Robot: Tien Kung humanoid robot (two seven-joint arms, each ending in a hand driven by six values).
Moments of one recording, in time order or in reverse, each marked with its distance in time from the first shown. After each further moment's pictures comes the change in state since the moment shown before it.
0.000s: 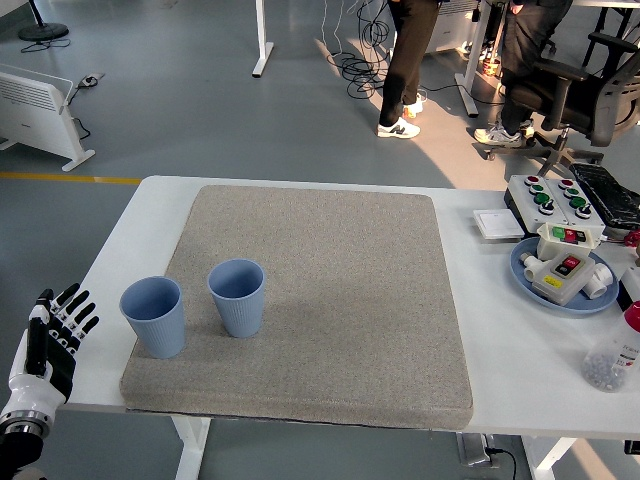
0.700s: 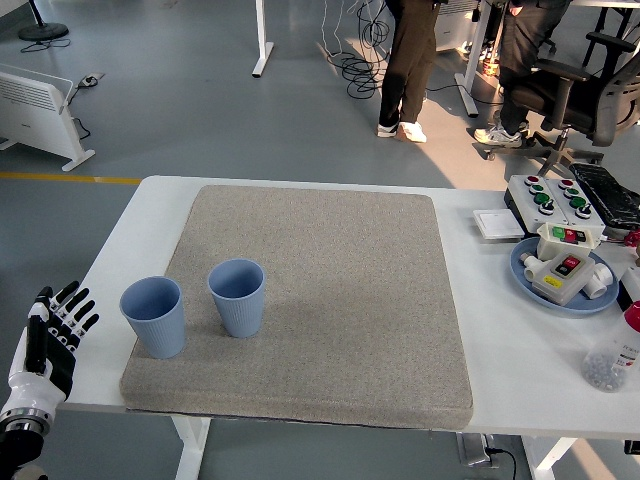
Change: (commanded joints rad) left arm -0.004 0.000 0.001 0.001 -0.003 0.003 -0.002; right arm 0.004 0.000 0.000 -0.001 -0.001 0.000 0.001
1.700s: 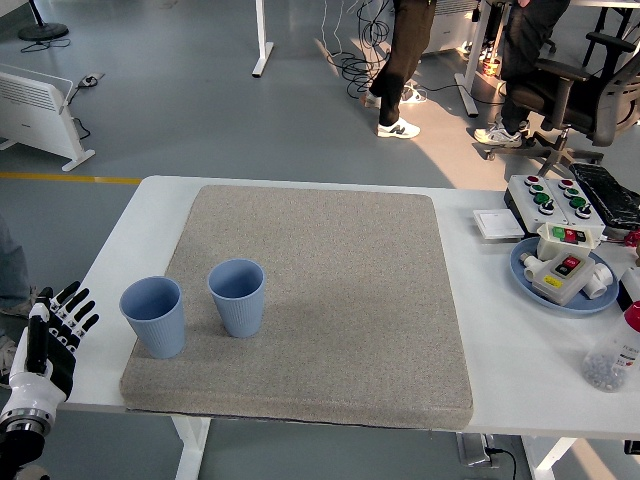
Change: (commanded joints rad) left arm 0.004 0.001 0.006 -0.009 0.011 0.031 -0.020; right arm 0.001 0.000 0.002 0.000 -0.003 0.000 0.000
